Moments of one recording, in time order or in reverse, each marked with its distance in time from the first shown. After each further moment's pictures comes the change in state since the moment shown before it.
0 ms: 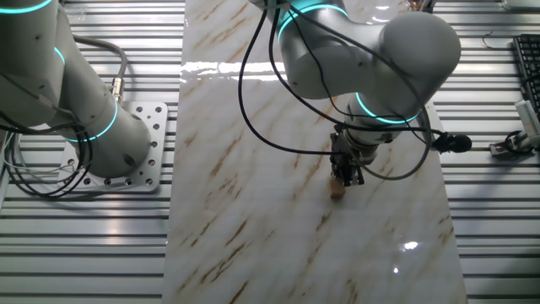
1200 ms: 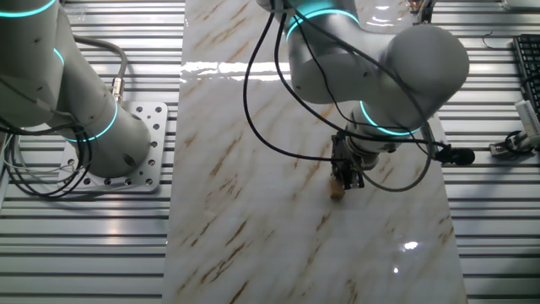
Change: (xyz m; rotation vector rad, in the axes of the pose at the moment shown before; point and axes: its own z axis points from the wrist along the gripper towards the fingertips) arm 0.001 0.000 -0.002 -0.061 0.008 0.028
